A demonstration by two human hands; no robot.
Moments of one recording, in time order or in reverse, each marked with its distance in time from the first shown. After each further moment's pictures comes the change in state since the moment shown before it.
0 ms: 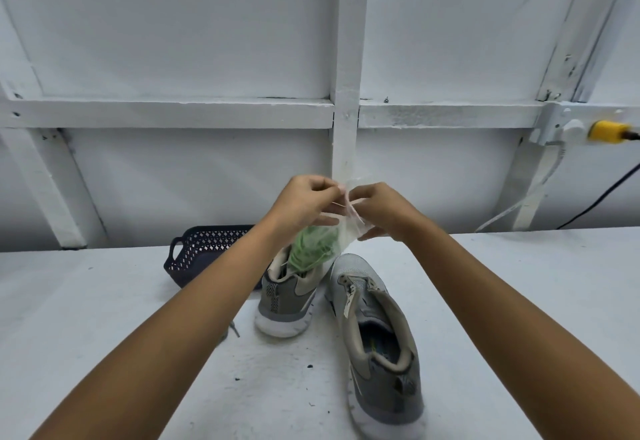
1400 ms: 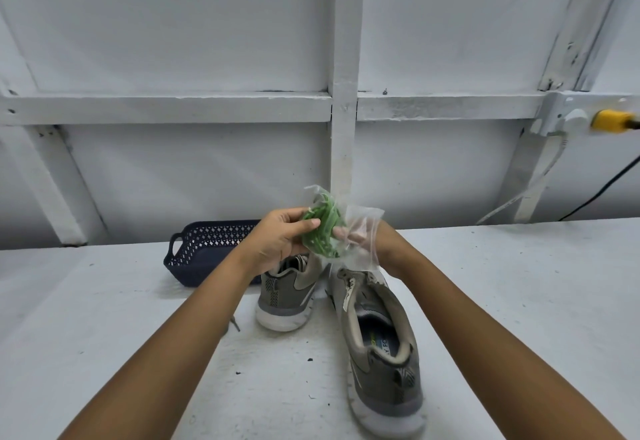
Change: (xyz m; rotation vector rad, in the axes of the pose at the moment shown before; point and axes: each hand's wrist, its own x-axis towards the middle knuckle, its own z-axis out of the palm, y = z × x) left_hand -0.013 -0.060 -0.025 -0.364 -0.150 -0.154; right_hand -0.002 0.060 0.027 0.402 -0.133 0.005
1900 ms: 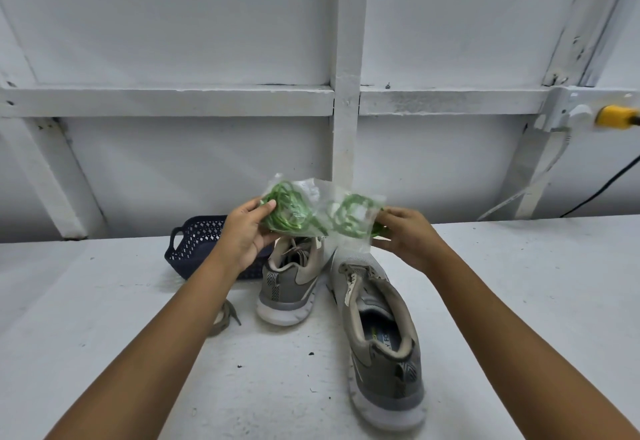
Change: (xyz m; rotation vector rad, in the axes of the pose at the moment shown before) left_hand -0.002 -0.003 -0.030 -0.187 0.414 0.112; right_hand -0.010 0.002 -0.030 0.241 0.107 -0.085
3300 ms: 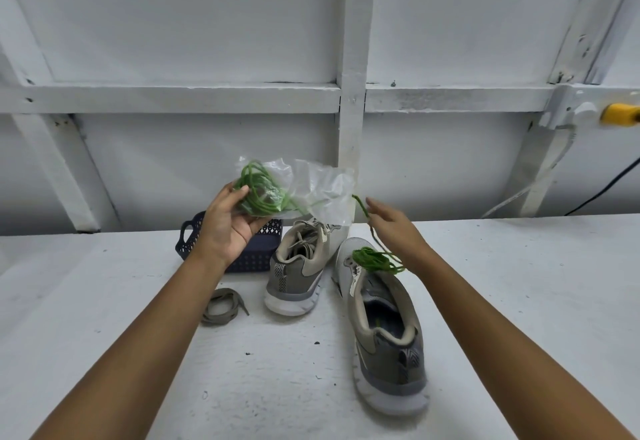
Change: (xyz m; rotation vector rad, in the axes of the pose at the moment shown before) left_hand -0.011 0.018 -0.026 -0.232 -0.051 0.135; right_hand -0.007 0.007 0.024 -0.599 0.135 -0.056
